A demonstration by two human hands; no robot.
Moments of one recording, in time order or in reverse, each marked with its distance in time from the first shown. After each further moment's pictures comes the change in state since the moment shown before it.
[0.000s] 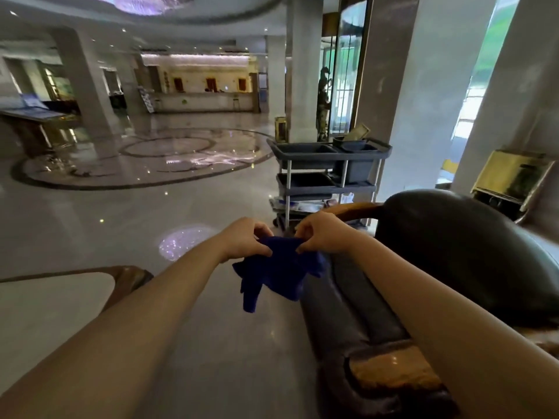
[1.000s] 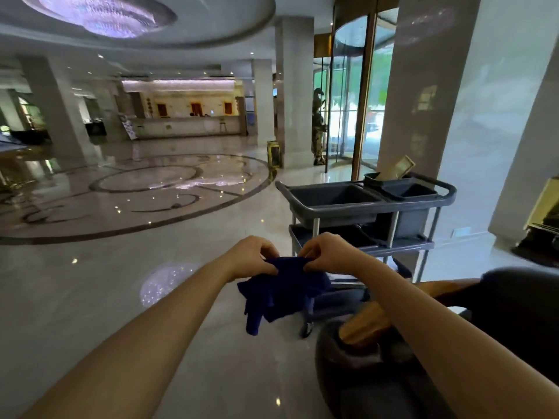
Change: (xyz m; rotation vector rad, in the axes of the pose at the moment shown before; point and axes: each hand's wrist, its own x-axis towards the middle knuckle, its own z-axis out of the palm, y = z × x) left_hand 0.616 -0.275 -0.270 0.034 -0.021 0.041; right_hand 0.695 0.187 -0.031 0.150 0.062 0.050
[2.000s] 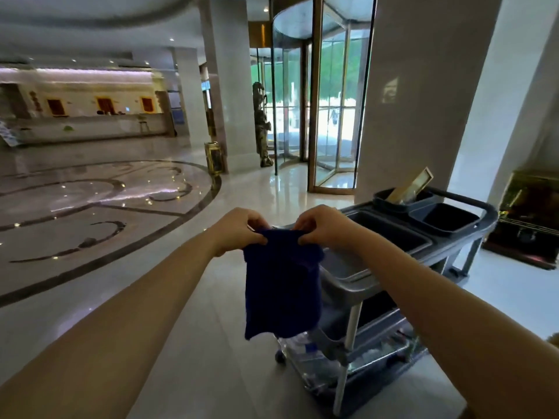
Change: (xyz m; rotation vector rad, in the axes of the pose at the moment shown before) left_hand 0.583 -0.219 -0.258 -0.066 -0.112 0.186; right_hand 0.596 0.117 -0.083 -0.007 0.202 0.174
